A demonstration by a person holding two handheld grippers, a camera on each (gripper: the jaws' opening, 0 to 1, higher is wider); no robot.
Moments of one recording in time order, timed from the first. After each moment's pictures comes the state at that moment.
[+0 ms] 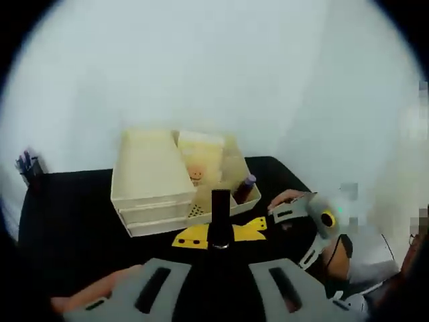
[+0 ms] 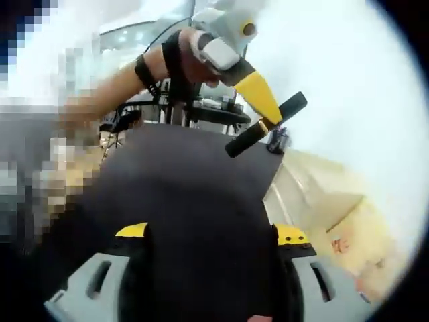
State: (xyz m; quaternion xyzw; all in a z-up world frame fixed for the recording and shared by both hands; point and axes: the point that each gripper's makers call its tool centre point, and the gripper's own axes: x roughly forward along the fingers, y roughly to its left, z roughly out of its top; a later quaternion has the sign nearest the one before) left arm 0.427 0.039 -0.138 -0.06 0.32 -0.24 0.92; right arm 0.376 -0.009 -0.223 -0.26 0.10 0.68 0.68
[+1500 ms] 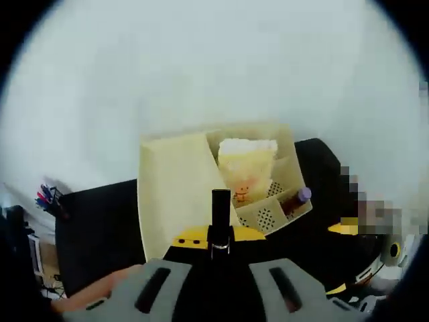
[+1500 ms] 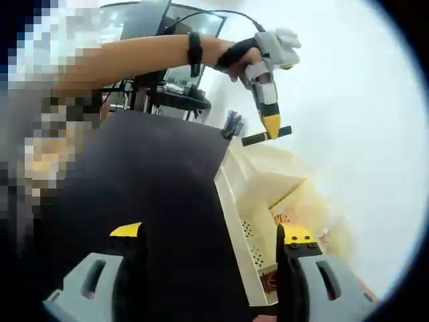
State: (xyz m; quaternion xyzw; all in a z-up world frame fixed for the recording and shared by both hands) left arm 0.538 0.049 -0.135 0.02 0.43 -0.14 0.89; right arm 0.410 -0.069 -0.181 -0.30 0.10 0.57 0.76
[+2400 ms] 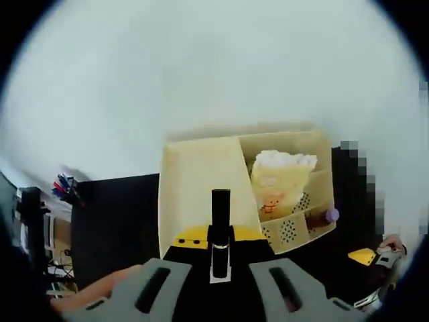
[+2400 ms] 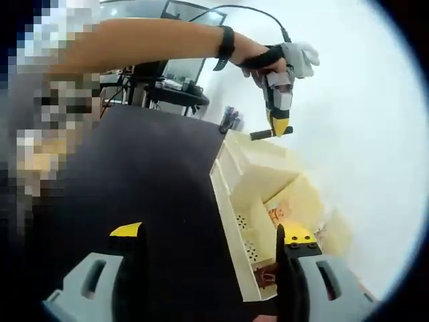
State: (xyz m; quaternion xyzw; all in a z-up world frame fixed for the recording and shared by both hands) left arm 0.583 0.080 -0.142 0.02 0.49 -0.04 0.87; right arm 0.425 -0.079 -0.185 -0.31 0.10 0.56 0.76
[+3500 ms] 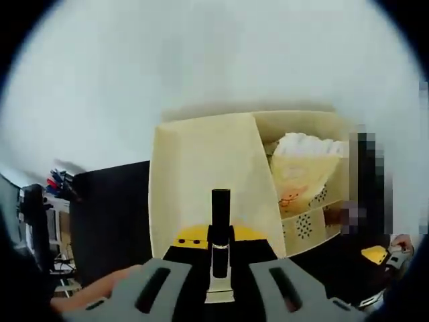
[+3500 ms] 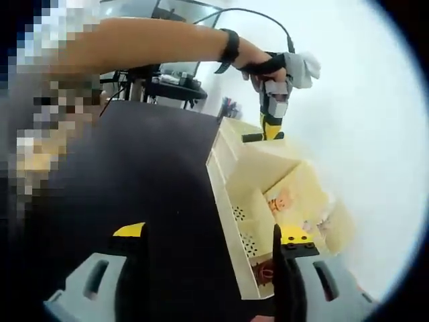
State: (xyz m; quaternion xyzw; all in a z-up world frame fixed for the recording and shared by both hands) left arm 0.592 0.086 -0.192 0.04 0.54 -0.02 0.84; right arm 0.439 -0.082 -0.210 -0.31 0.12 0.56 0.76
